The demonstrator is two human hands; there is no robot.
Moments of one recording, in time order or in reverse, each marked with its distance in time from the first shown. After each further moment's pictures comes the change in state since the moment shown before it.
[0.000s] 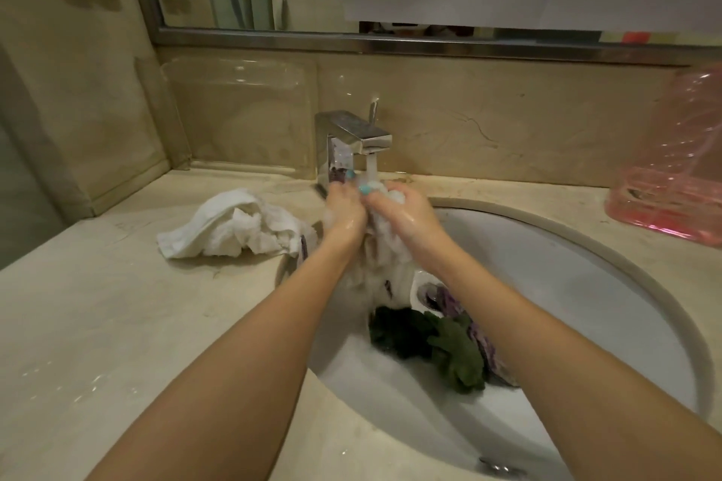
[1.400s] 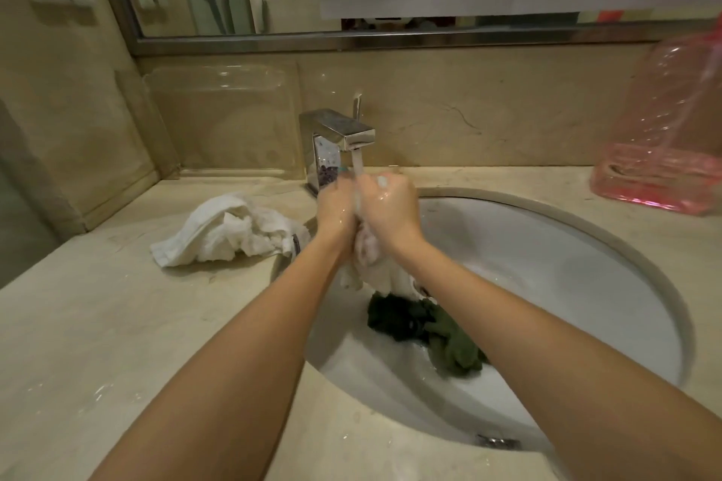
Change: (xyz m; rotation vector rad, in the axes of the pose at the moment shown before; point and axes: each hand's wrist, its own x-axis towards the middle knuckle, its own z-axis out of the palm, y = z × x) left_hand -0.015 0.004 -0.002 -0.029 -0.081 -0.023; right_hand -0.013 -0.018 0.020 -0.143 0.339 -0.105
